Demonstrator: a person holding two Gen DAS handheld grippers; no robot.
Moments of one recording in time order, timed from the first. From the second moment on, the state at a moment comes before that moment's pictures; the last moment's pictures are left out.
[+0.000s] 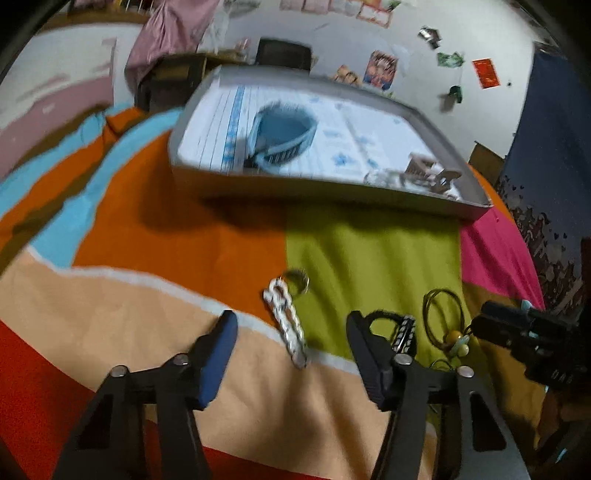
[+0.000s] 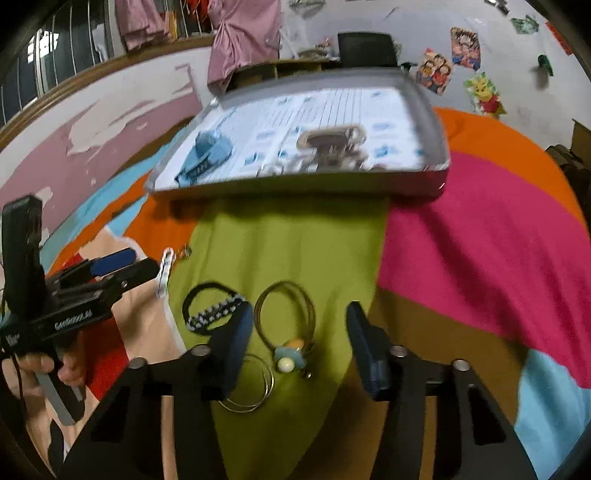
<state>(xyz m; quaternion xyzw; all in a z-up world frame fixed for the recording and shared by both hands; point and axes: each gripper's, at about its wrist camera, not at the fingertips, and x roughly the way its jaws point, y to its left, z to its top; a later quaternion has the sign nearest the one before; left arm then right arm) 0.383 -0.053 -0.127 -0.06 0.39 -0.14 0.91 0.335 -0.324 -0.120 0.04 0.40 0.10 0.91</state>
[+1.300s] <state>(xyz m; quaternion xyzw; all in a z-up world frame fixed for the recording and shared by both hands) 0.387 -0.090 -0.052 -0.07 0.34 -0.13 0.93 0.335 -0.343 -0.089 0.13 0.33 0.10 0.93</state>
